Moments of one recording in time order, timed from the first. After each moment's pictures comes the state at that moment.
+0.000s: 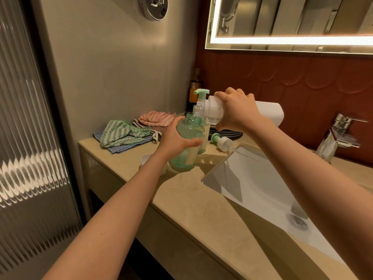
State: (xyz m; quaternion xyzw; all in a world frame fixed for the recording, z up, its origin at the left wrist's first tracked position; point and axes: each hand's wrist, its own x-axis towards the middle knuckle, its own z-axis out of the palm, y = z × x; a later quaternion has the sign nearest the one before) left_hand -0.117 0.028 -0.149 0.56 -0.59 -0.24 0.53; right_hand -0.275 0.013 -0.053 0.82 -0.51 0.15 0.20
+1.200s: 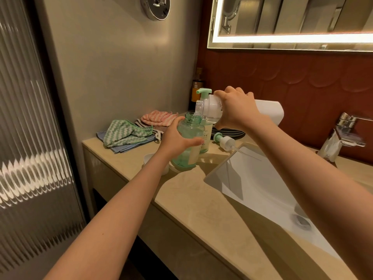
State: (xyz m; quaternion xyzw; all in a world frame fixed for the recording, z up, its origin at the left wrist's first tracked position) left_hand -0.112 0.025 -0.153 0.57 -0.58 -0.23 0.54; right_hand -0.269 0.013 -0.053 0.82 -0.51 0.15 0.20
